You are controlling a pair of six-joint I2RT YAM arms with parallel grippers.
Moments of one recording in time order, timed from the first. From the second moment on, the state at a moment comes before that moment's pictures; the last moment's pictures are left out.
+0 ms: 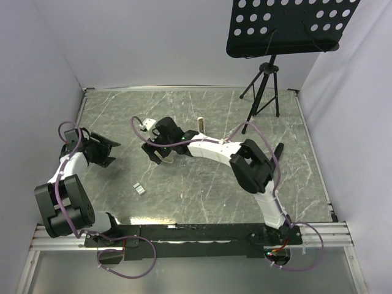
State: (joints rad) left arm 0.36 1.38 0.77 -0.29 0.38 -0.89; right arm 0.90 2.13 1.66 -0.22 -0.16 -0.07
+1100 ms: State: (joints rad) left arm 0.05 1.30 0.73 -0.04 0.81 -0.66; right arm 0.90 1.59 1.24 -0.04 -0.20 -0.19
